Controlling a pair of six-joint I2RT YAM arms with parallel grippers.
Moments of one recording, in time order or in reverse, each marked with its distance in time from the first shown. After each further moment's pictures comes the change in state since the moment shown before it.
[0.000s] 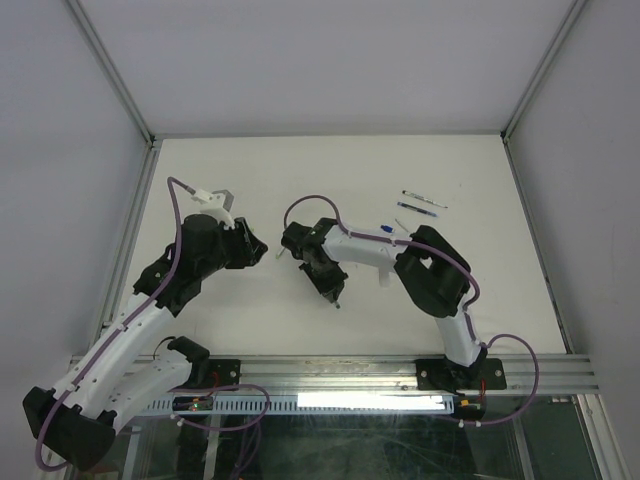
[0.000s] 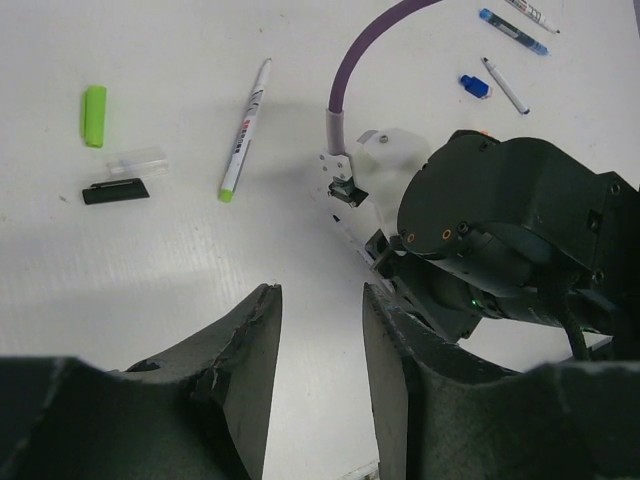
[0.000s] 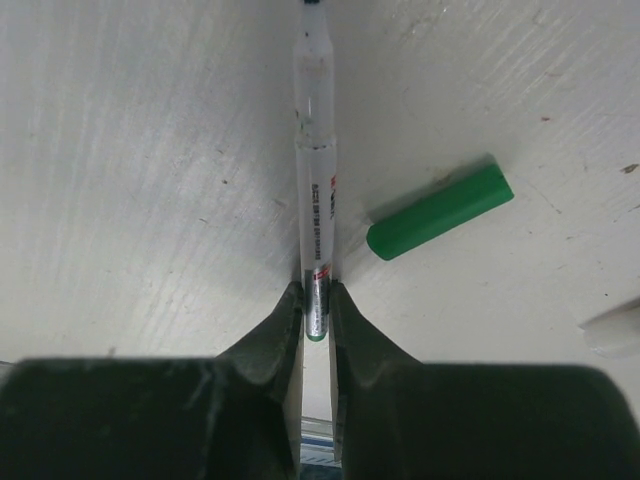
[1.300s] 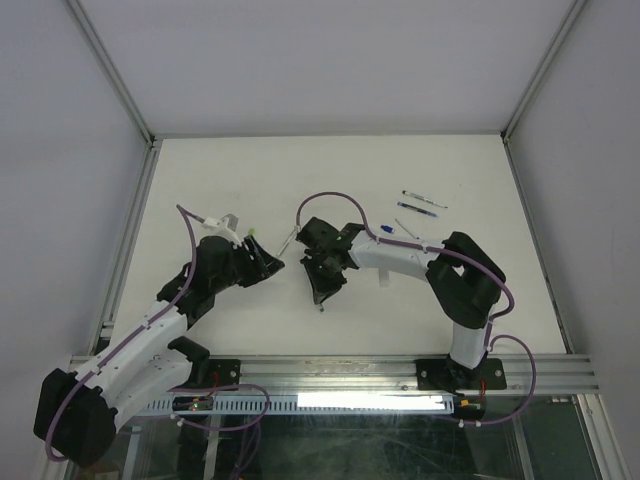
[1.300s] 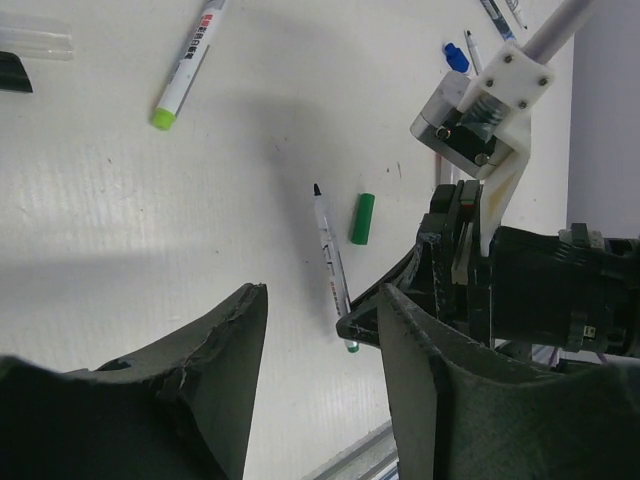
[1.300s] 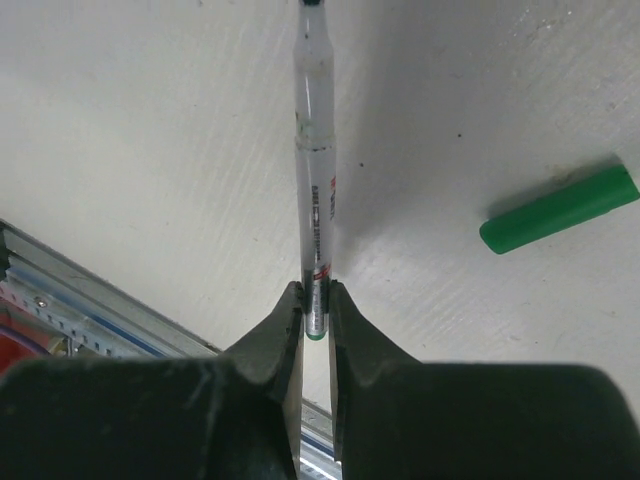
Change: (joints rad) left arm 0.000 0.002 -0.311 0.313 0.104 -0.307; right arm -0.035 -0.208 -0.245 0.332 -0.230 0.122
